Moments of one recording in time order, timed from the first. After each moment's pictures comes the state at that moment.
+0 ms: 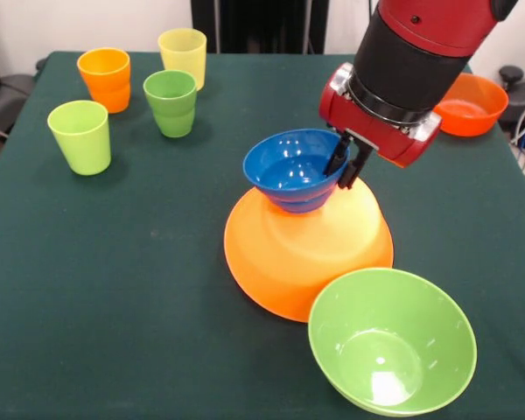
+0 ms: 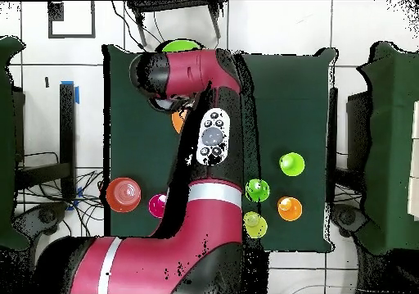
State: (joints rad) arm -0.01 -0.32 -0.11 0.91 -0.14 1.10 2.35
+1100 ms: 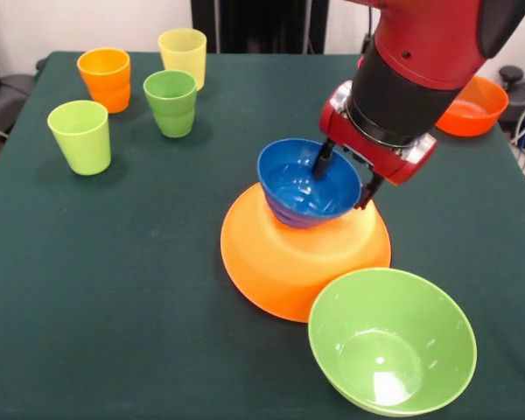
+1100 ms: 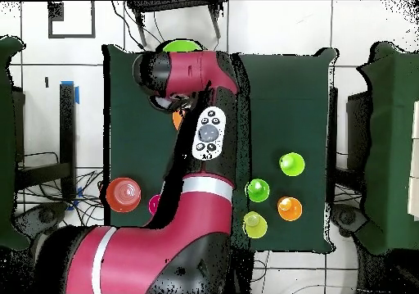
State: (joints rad) arm 0.02 -0.23 -0.20 0.86 -0.02 1.11 2.37
